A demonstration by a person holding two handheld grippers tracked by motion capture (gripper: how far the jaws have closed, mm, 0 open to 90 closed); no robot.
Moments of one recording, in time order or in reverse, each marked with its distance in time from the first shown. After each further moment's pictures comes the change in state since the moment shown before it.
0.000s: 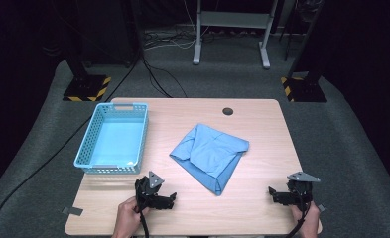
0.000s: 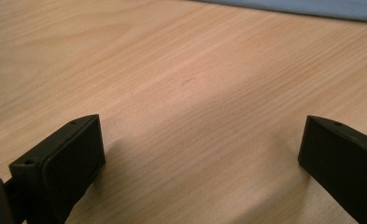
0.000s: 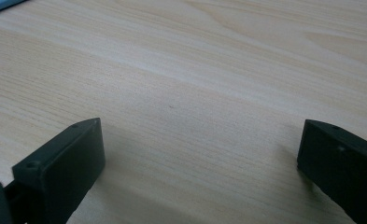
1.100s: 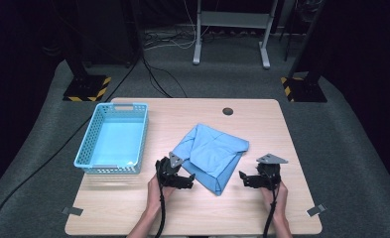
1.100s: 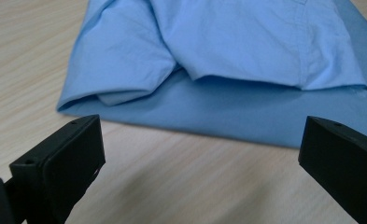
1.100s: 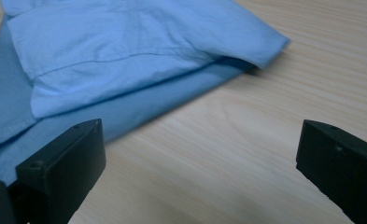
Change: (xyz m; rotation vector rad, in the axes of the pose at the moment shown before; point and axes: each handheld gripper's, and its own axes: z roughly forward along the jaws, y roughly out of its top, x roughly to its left) left arm -0.018 0.071 0.049 -0.071 -0.035 0.021; right arm 0.074 0.072 0.035 -0.092 0.124 -0.081
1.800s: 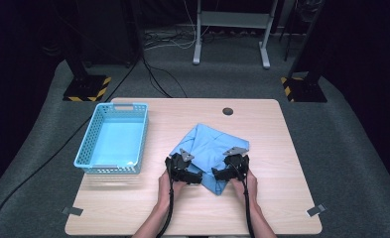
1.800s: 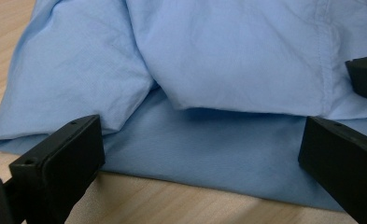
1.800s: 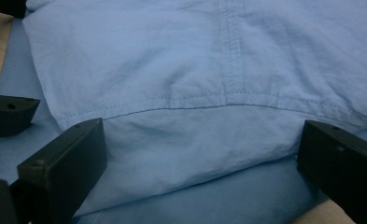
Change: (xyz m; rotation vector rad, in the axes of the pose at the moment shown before) left arm -0.009 0.011 0.035 0.066 0.009 0.009; right arm 0.055 0.030 0.076 0.115 0.066 -0.075
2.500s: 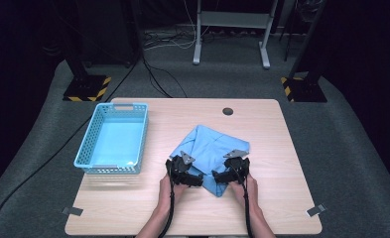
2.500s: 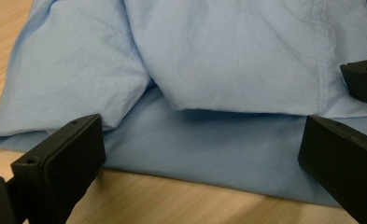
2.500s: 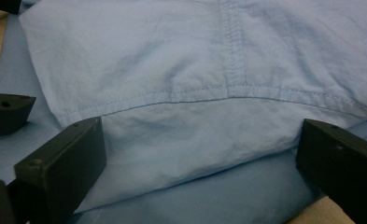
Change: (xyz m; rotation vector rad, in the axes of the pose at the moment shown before) left arm -0.009 -0.005 -0.005 0.000 0.005 0.000; right arm 0.005 -0.008 -0.005 0.008 -0.011 0.004
